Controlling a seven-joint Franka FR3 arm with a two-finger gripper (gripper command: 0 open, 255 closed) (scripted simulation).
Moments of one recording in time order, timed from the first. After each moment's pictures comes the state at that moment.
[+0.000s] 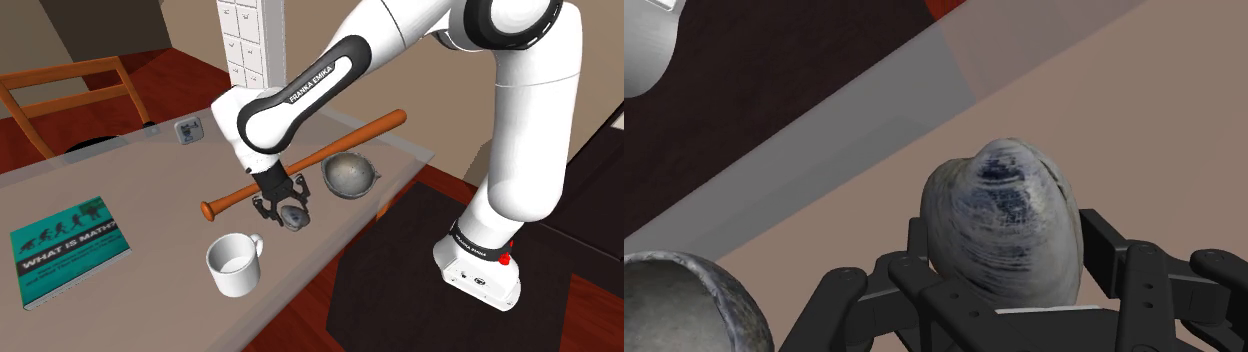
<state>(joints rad) 0.08 0.41 0.59 -1.95 -0.07 1.83 1.20</state>
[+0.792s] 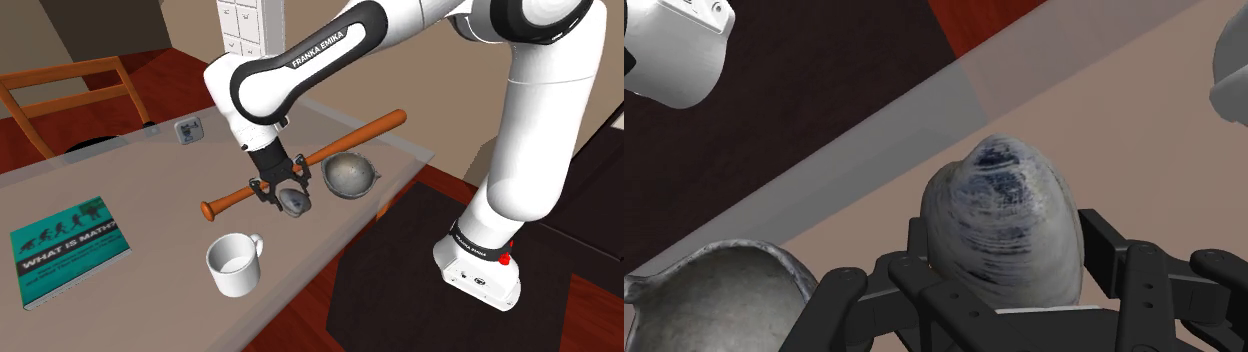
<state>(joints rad) 0.06 0.32 0.62 -1.90 -0.02 1.70 1.18</state>
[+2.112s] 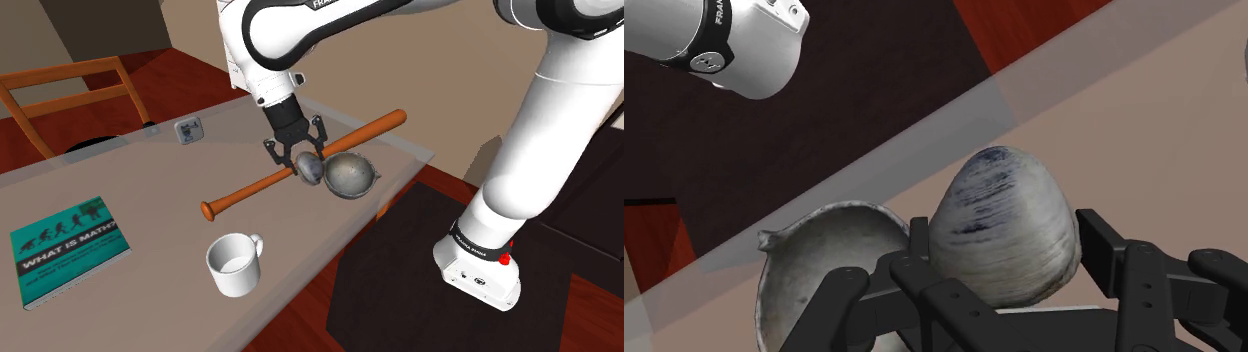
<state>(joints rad) -0.03 0.13 0.60 -1.88 0.04 1.52 1.06</state>
